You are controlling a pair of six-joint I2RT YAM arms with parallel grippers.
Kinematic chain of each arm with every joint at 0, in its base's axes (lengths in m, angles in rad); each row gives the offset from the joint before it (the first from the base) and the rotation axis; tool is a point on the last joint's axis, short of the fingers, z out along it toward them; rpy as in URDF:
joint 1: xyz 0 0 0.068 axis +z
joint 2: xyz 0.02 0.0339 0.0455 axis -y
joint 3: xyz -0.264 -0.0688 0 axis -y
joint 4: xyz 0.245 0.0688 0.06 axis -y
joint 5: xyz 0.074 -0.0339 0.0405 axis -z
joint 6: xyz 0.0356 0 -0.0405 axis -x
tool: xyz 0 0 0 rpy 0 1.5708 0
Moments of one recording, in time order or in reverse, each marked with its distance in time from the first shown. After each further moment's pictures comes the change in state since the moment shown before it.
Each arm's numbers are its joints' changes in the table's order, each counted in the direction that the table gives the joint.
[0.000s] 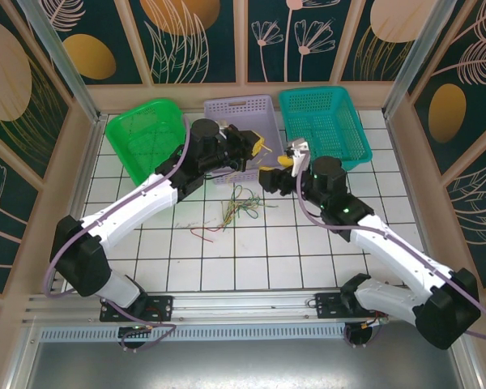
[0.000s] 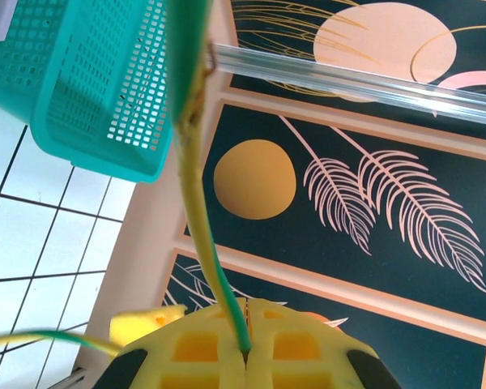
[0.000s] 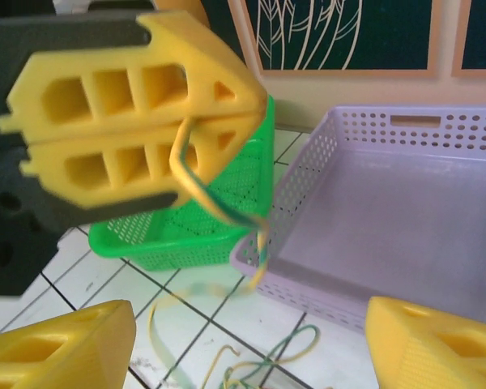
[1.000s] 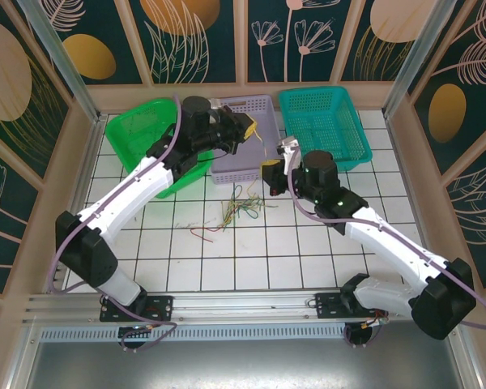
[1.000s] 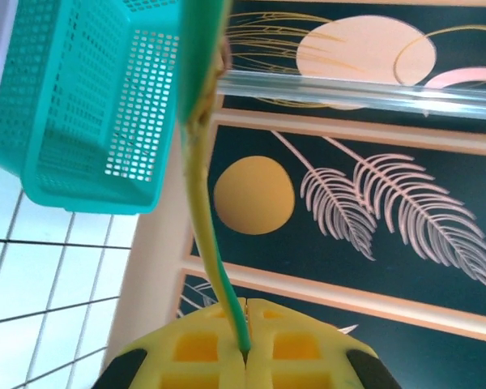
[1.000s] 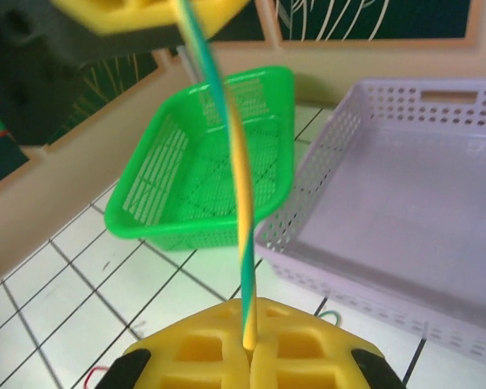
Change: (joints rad) left arm 0.102 -0.078 0.231 -0.201 0.085 -0.216; right arm 0.034 -0.045 0.093 -0.153 -0.052 0.027
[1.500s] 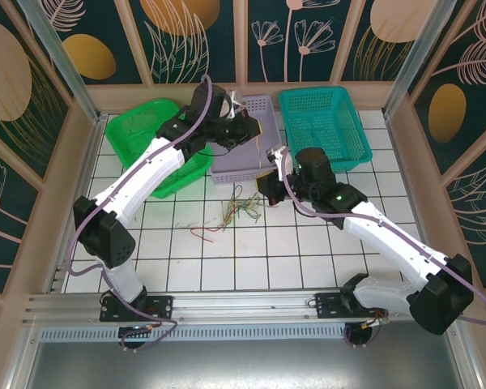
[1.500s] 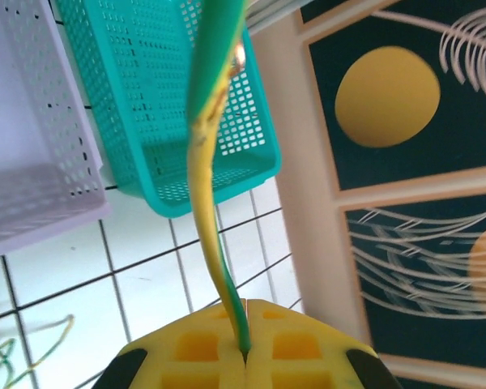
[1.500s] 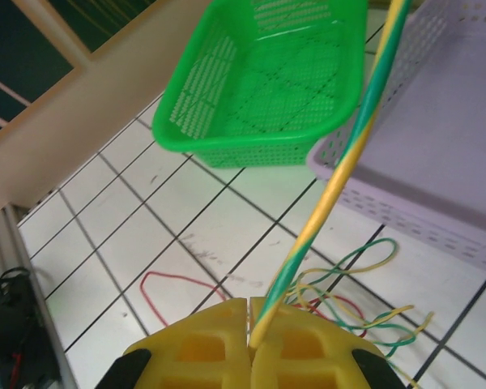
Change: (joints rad) left arm 0.004 -0.158 0.272 -0.379 0.082 -0.680; right arm 0.018 -0.032 0.072 -0.223 -0.159 0.029
